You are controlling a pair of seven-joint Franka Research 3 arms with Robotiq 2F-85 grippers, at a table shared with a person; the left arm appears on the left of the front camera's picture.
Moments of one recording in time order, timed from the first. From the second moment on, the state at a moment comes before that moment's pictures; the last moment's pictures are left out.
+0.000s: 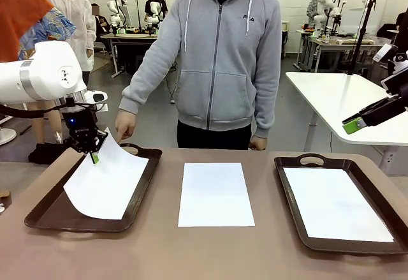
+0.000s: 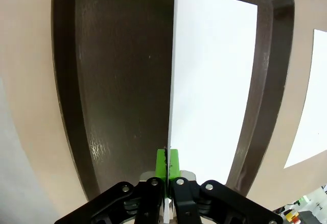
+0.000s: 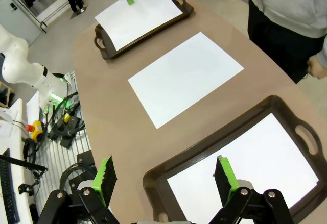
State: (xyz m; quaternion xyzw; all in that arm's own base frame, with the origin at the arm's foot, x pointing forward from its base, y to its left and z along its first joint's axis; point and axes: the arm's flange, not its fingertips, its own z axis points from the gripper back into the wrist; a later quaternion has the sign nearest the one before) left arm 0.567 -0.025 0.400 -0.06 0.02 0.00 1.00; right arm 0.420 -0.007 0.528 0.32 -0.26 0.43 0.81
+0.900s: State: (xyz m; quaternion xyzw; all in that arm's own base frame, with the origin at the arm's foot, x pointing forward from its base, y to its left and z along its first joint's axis) left arm 0.576 -0.041 0.373 -0.10 0.03 -0.02 0.99; right arm 0.420 -0.007 0.528 0.32 -0.26 0.43 0.81
